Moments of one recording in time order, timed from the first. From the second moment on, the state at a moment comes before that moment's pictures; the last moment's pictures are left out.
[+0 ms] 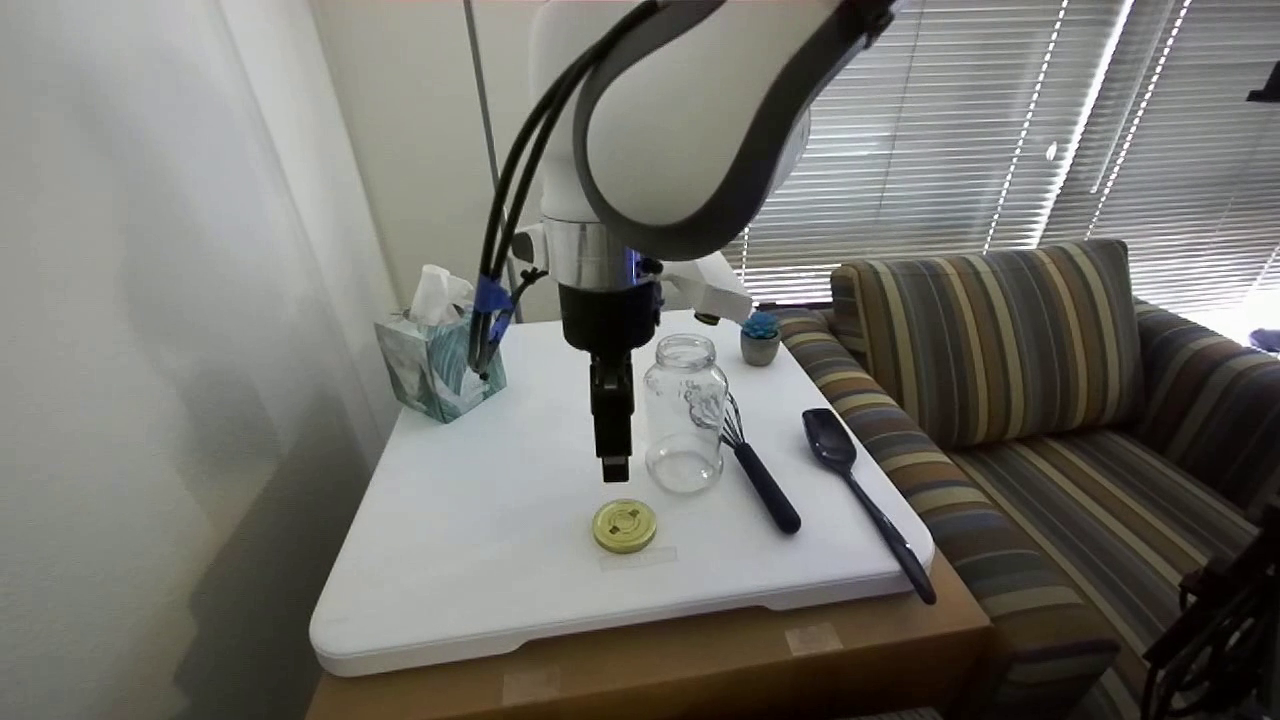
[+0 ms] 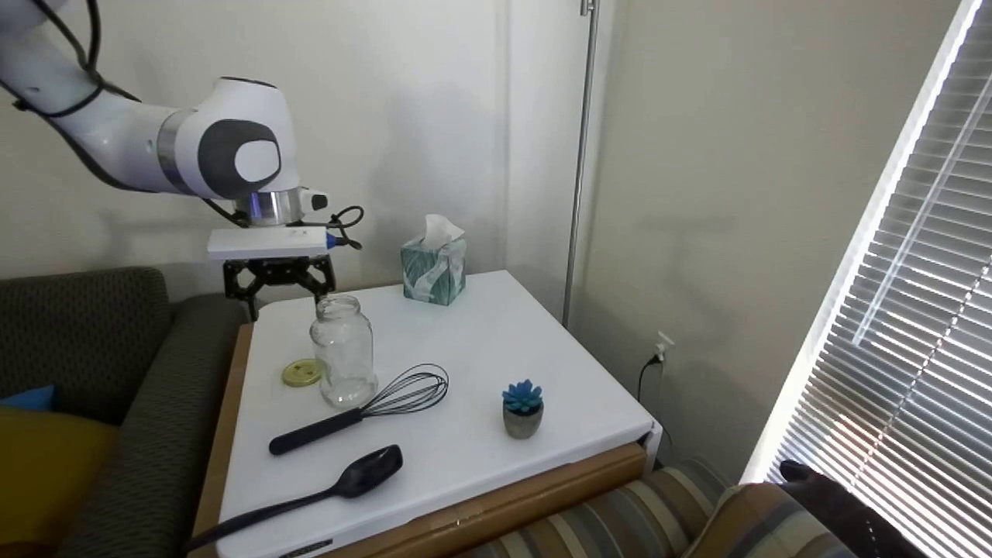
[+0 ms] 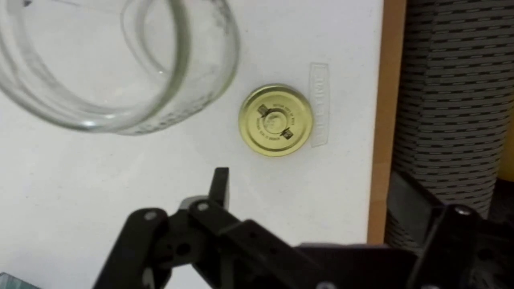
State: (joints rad) arm 0.17 0.73 0.21 -1.70 -0.15 2.42 -0.49
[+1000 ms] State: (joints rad) arm 0.13 0.95 0.25 -1.40 -0.15 2.38 -0.61
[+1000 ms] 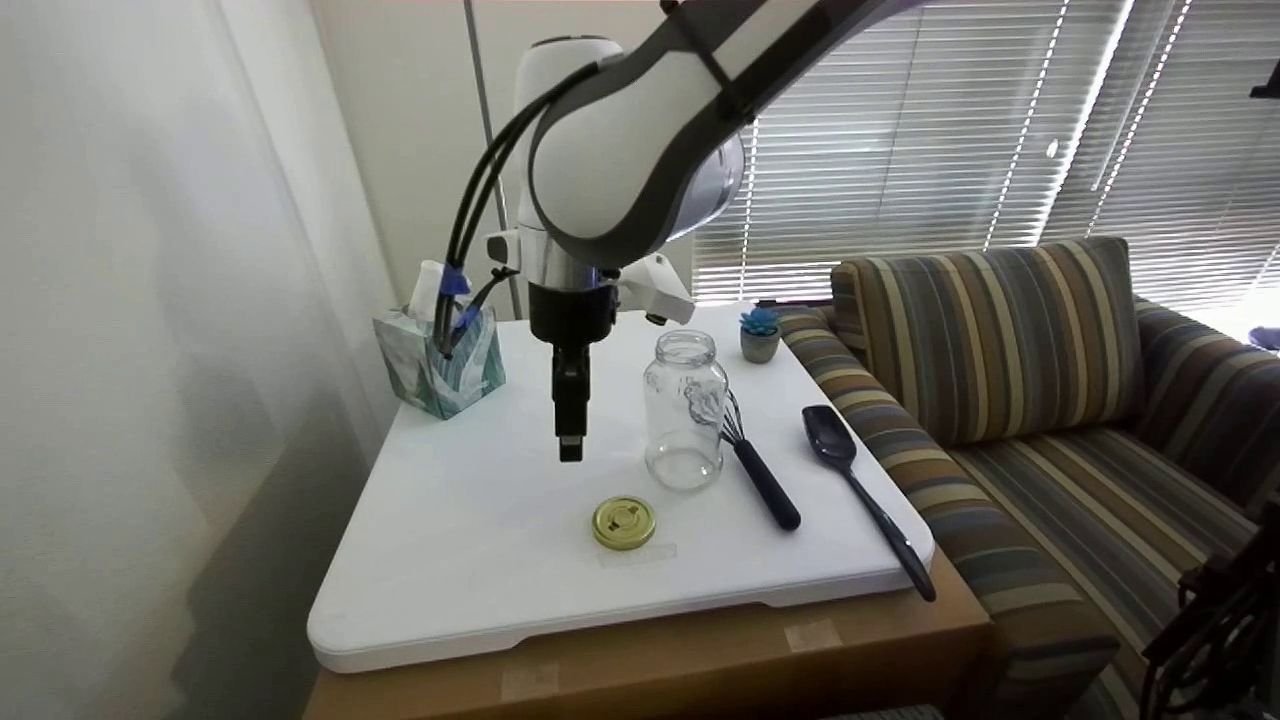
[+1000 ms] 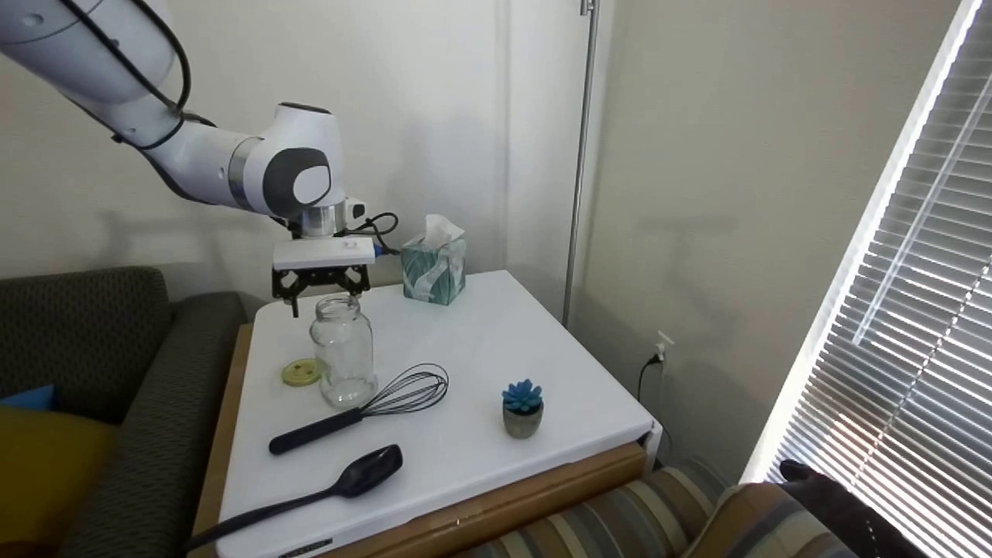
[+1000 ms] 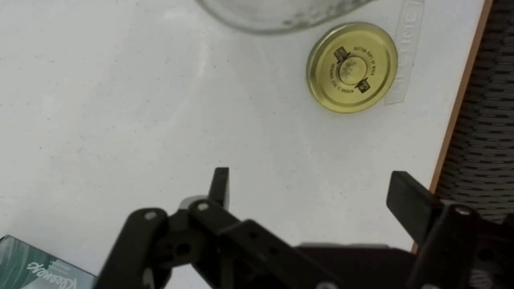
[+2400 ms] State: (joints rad) arm 0.25 0.96 0.19 -1.48 -0.26 2.38 -0.53
